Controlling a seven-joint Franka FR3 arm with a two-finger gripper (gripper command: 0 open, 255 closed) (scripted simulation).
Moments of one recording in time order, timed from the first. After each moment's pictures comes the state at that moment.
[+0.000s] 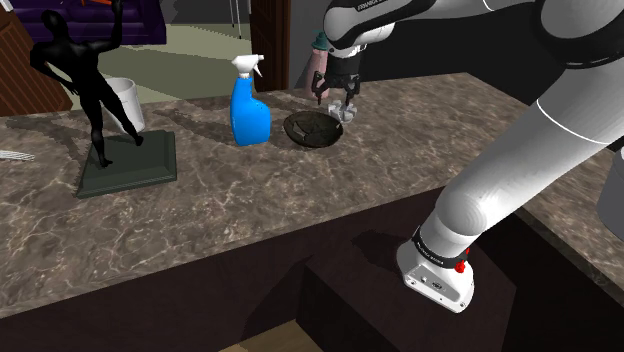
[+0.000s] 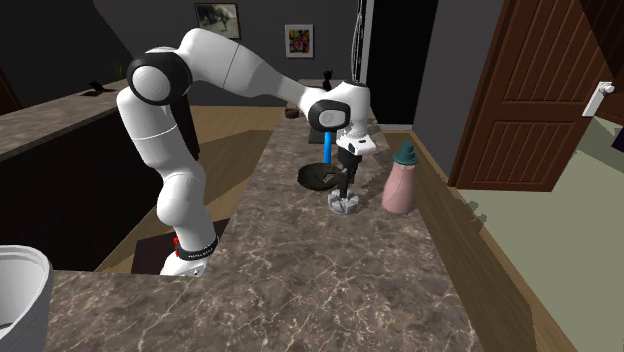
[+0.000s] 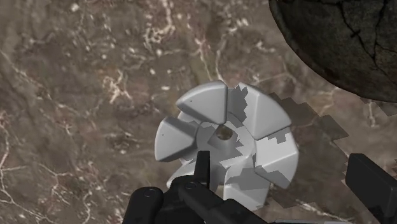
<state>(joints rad) -0.16 -0.14 -0.06 -2.21 -0.02 2.06 0.57</state>
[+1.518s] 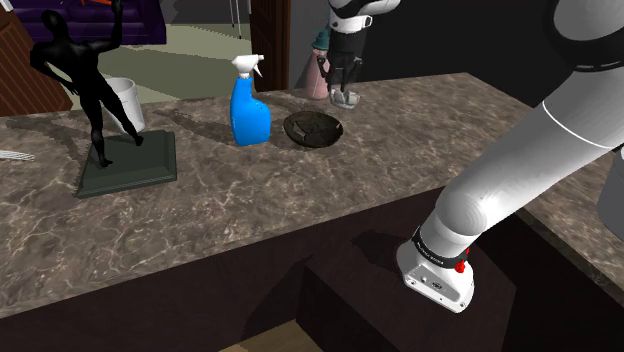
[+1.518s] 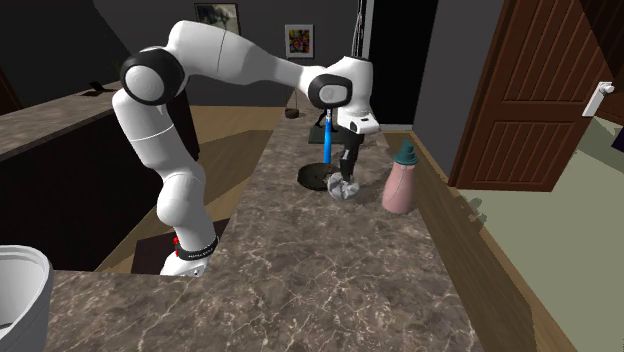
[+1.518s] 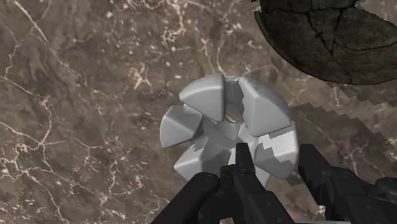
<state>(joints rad) -0.16 -0.18 -0.06 -2.09 -0.02 1.90 0.57</state>
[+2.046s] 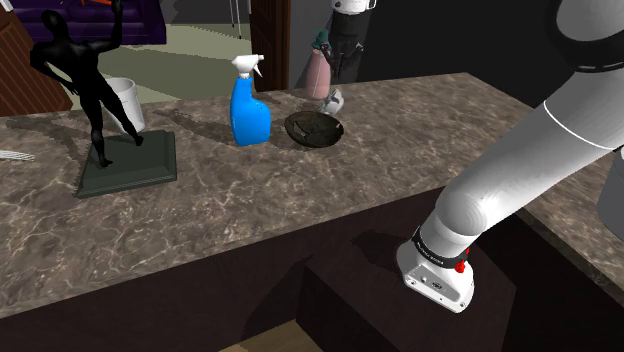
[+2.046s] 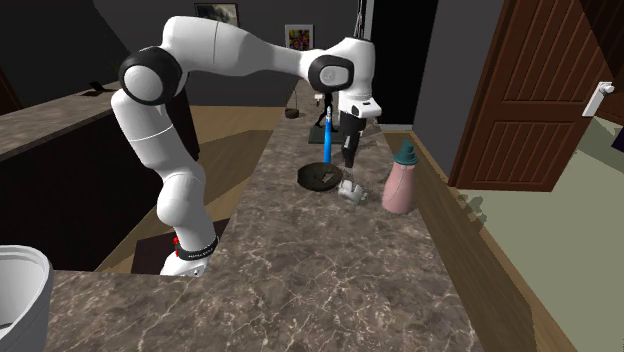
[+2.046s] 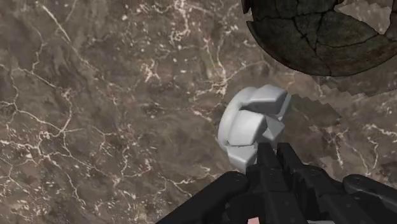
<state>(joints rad) -0.16 -0.19 -0.06 -1.99 -0.02 1.79 0.57</state>
